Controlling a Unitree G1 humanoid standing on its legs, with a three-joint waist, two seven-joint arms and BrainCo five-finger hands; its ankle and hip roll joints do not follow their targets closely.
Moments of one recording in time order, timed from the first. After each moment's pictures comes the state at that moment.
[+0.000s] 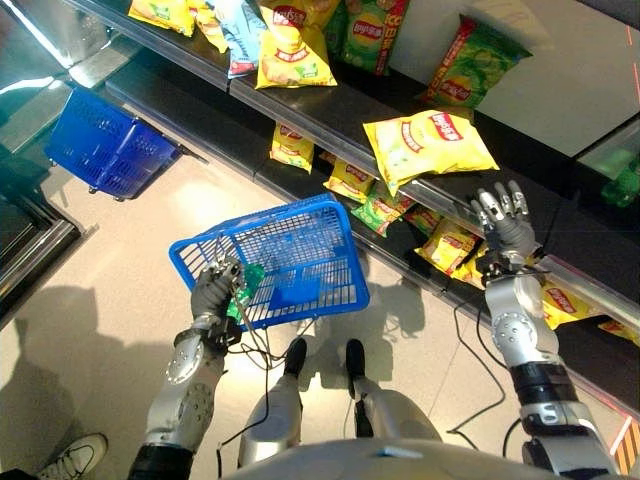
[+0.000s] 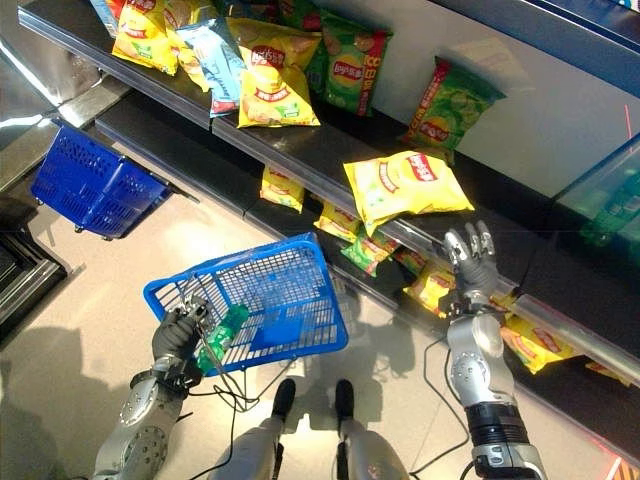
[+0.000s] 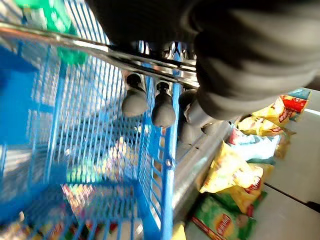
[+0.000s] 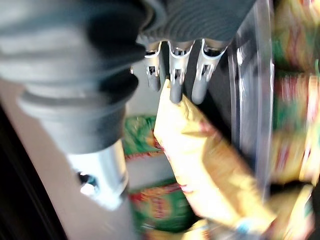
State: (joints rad) left arm 0.19 0.30 -0.05 -0.02 -0.68 -0.06 0.11; right arm -0.20 -0.49 -0.06 0.14 0.18 -0.10 -0.31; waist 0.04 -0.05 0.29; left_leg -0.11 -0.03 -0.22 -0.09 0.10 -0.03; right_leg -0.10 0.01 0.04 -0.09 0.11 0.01
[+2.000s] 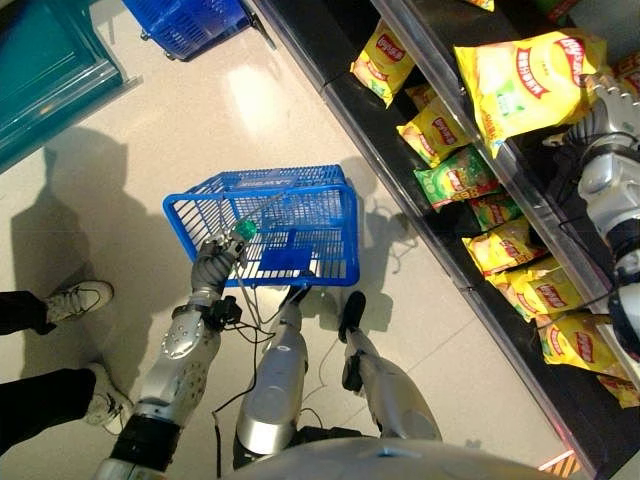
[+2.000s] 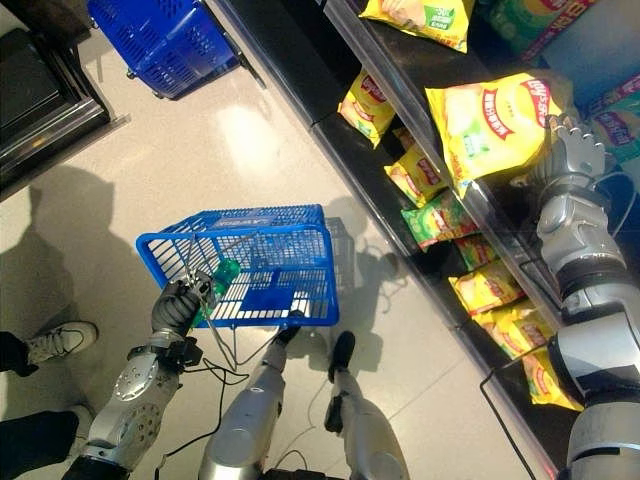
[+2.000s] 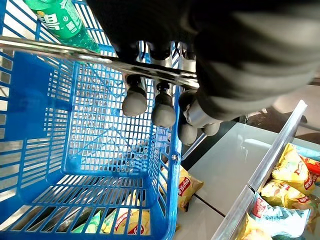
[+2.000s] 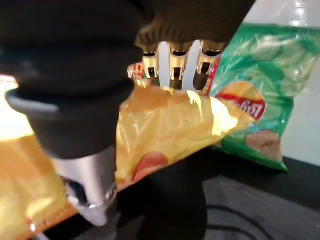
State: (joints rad) left arm 0.04 0.44 -0.18 -0.02 -0.67 -0.15 0.14; right arm -1.06 -0.87 0.49 1.13 -0.33 0.04 -0.38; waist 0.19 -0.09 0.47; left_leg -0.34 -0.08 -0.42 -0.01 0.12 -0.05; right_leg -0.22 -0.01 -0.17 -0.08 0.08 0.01
